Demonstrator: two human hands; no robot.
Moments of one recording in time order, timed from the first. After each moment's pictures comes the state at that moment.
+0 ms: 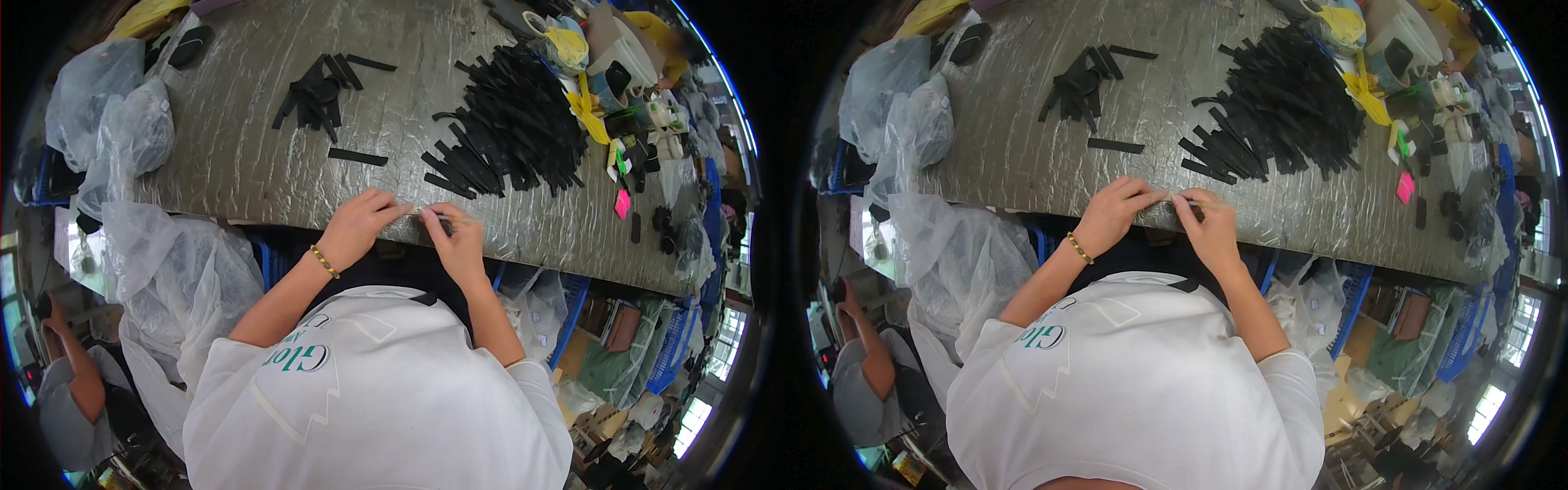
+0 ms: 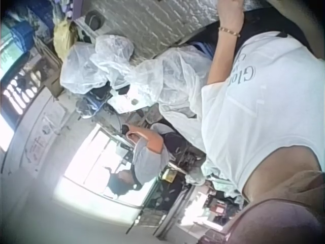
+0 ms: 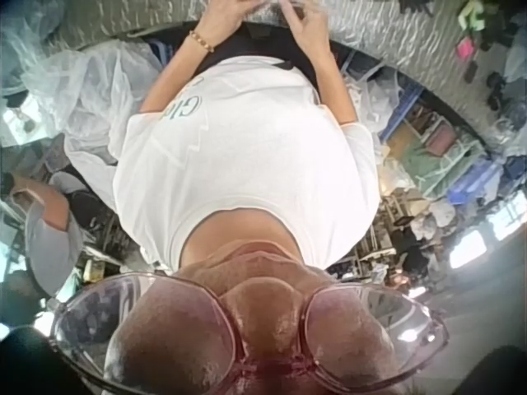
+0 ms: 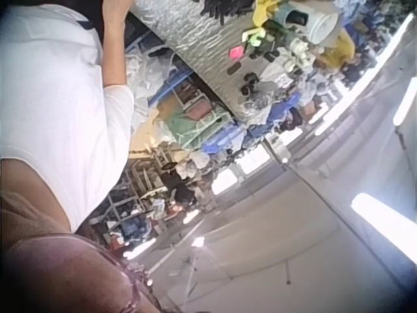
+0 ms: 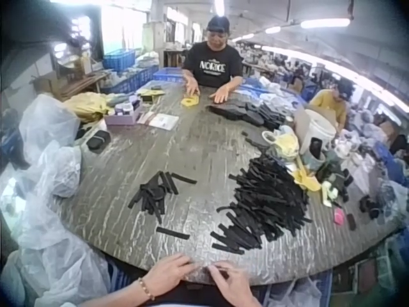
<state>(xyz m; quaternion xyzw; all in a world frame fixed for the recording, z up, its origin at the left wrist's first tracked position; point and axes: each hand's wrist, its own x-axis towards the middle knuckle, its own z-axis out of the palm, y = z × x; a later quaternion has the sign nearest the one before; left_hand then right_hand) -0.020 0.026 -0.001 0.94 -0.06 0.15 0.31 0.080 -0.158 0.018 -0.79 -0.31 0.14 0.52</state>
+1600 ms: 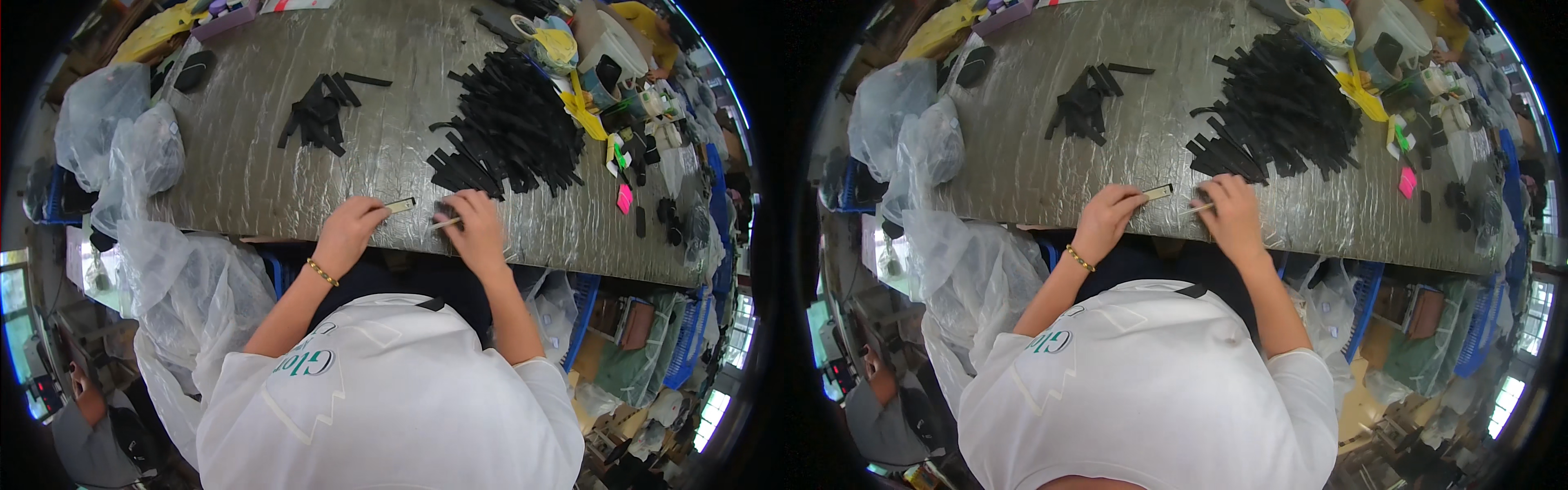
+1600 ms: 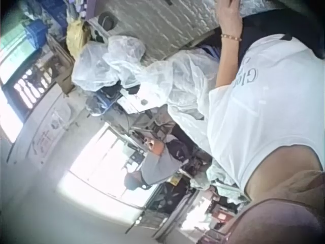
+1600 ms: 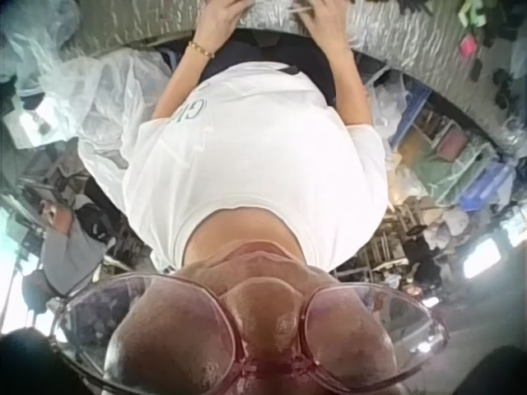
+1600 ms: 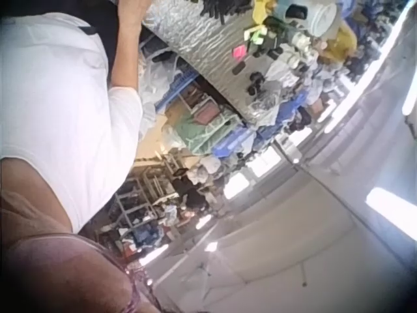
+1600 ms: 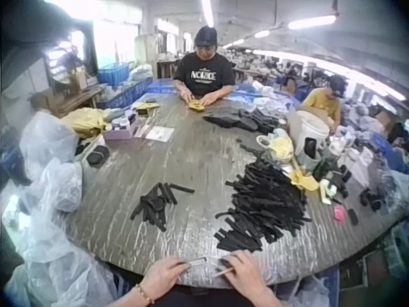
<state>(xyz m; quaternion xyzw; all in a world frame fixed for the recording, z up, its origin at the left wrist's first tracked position) -0.028 0.039 -0.002 0.92 0.00 0.20 0.33 0.116 -0.172 0.015 -0.85 -0.45 -0.06 0.28</state>
